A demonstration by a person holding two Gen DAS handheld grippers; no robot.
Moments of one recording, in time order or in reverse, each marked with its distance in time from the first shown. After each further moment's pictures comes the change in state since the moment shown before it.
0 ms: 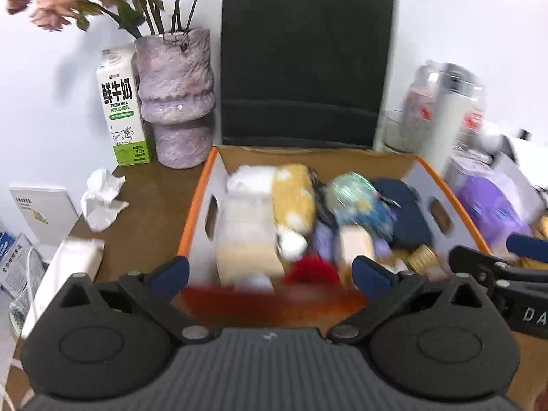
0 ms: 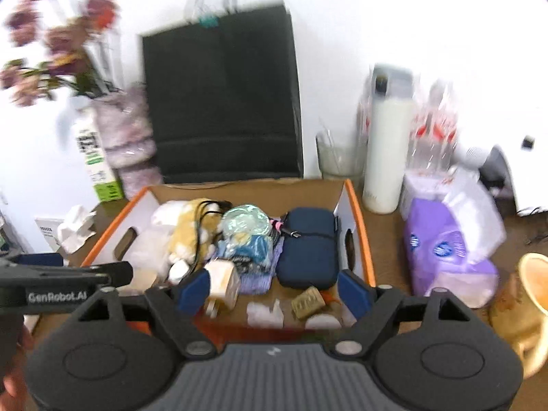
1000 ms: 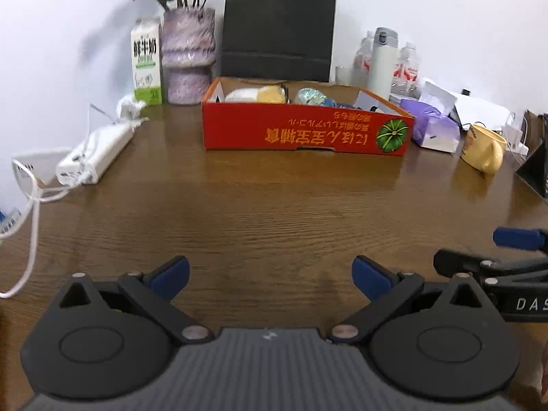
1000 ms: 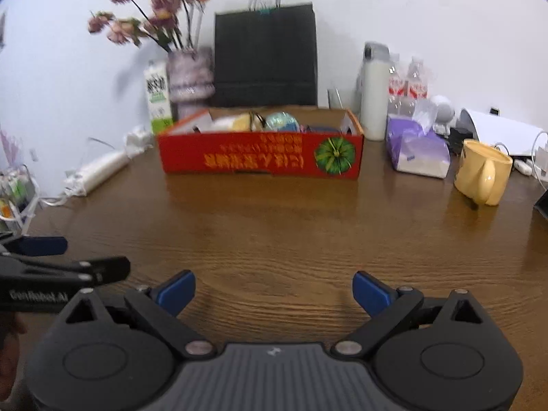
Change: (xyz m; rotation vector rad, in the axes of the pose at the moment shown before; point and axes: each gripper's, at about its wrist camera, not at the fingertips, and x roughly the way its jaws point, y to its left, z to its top) left arm -0.103 0.016 -0.194 0.010 -0.038 -0.081; right arm -0.115 0.029 -0.178 -0.040 0.019 0.009
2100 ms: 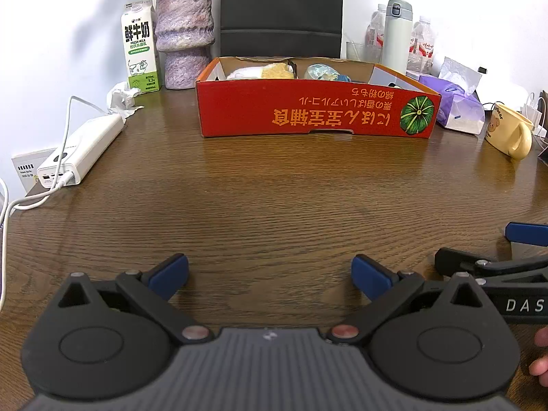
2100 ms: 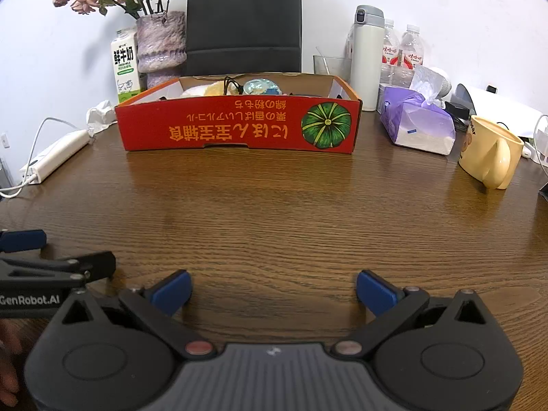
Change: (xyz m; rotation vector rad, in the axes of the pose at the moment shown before) left arm 0.045 -0.002 0.010 0.039 0.057 0.050; right arm 0.052 0.000 0.008 0.005 0.080 -0.061
